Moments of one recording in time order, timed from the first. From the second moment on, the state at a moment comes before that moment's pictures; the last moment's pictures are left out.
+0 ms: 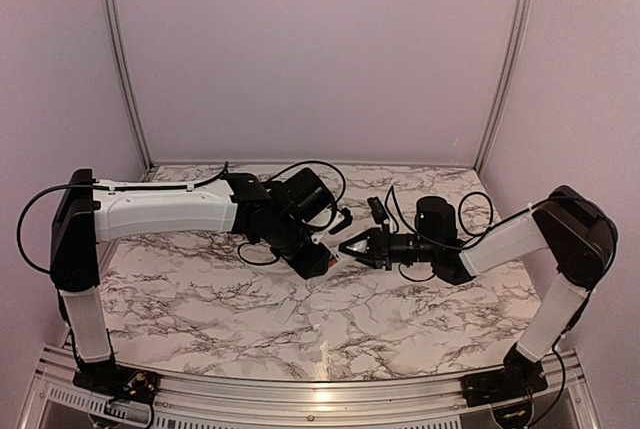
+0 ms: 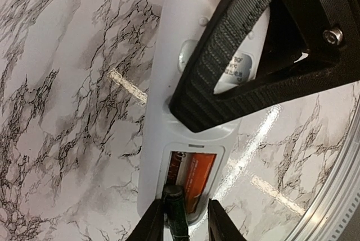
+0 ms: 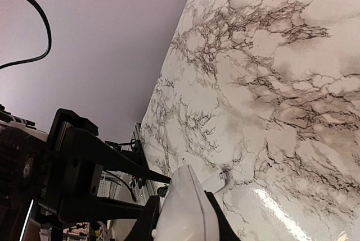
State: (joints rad) left arm -1.03 1.92 1.57 -0.70 0.01 -0.13; right arm 0.62 1.70 0.65 0.77 -0.76 0.97
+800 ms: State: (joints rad) left arm -1.02 1.90 1.57 -0.68 -0.02 -0.11; right arm 0.58 1.74 0.60 0.95 -0.83 1.09
